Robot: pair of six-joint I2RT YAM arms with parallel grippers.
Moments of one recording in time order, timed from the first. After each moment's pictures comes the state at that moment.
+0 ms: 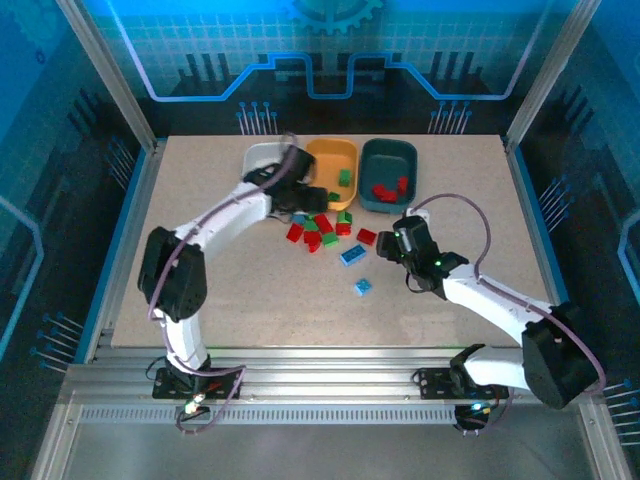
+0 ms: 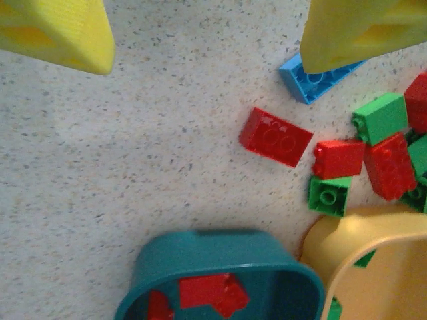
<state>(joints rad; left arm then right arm) -0.55 1.86 1.57 -0.68 -0.01 -0.50 0.52 1.23 0.67 -0.20 0.34 0.57</state>
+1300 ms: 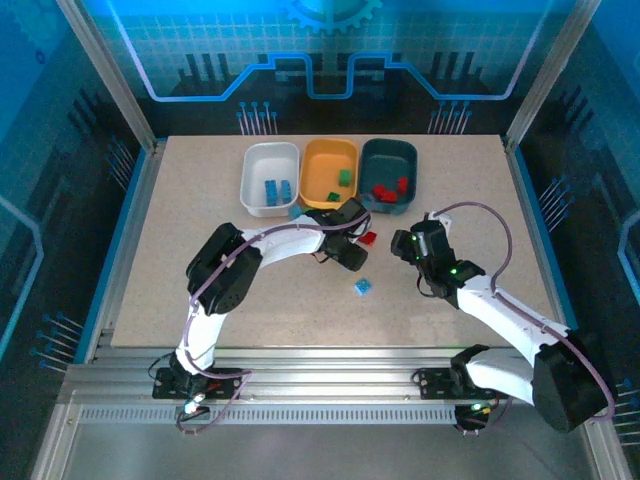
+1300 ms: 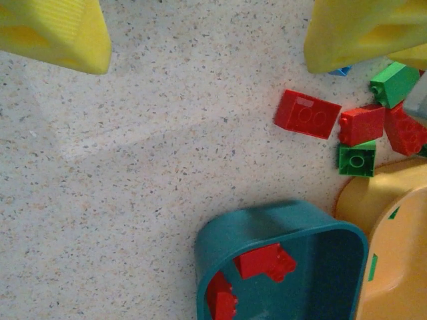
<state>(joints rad) -0.76 2.08 1.51 -0.59 -0.03 -0.19 0.44 1.12 0.61 -0.21 0.34 0.64</state>
